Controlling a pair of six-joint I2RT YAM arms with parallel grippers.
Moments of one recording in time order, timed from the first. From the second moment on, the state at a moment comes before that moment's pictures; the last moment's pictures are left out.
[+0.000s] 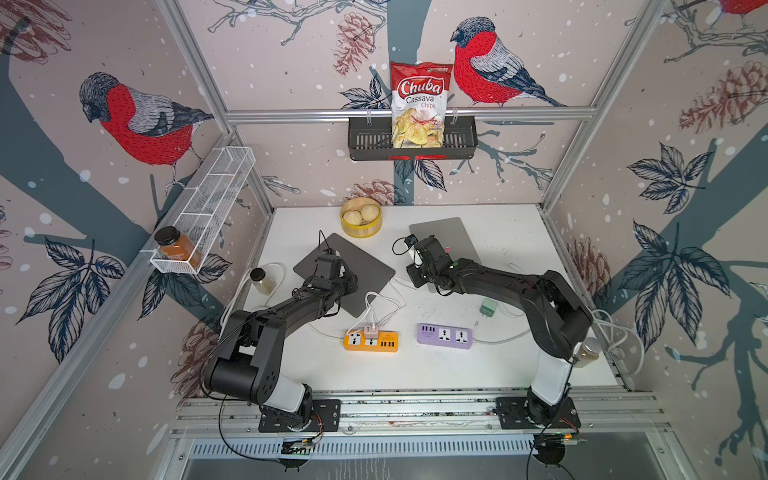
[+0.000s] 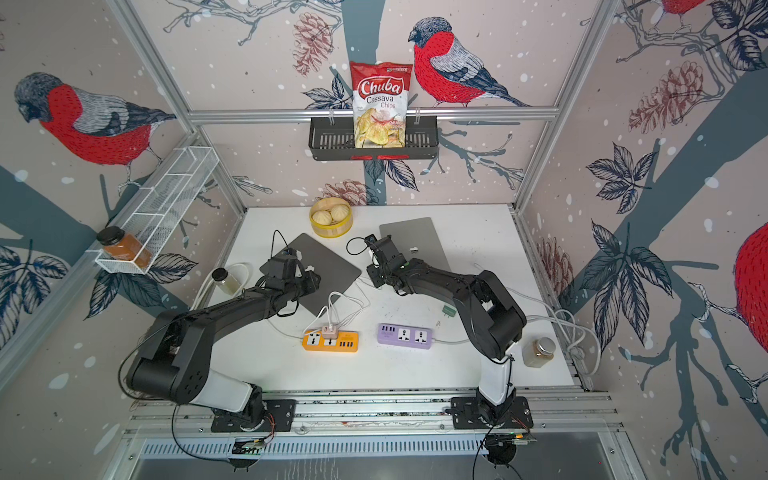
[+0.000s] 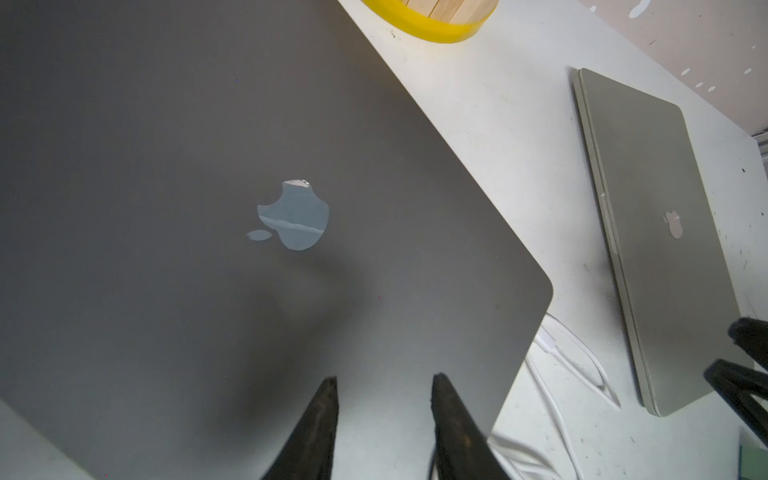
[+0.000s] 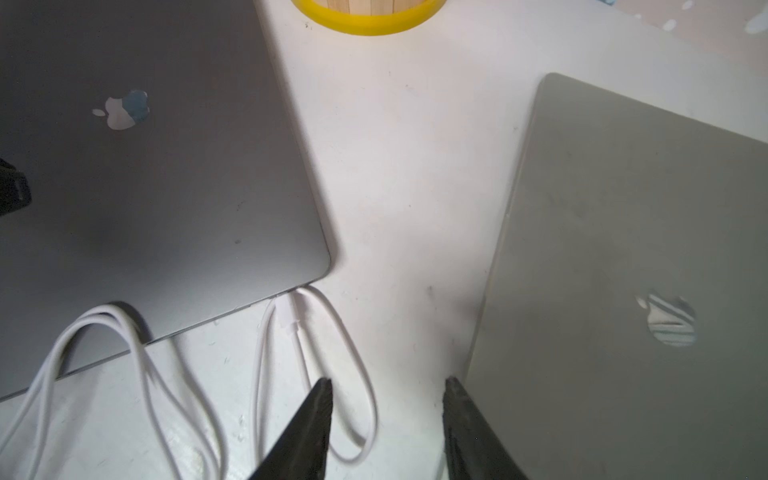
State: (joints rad) left arm -0.24 1.51 0.67 0.06 0.10 -0.52; right arm 0.76 1.91 1.25 -0.15 0.09 0.02
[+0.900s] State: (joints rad) left arm -0.15 1.56 0.56 0.27 0.16 -0.53; right arm 0.80 2.14 1.41 -0.13 -0.04 -0.05
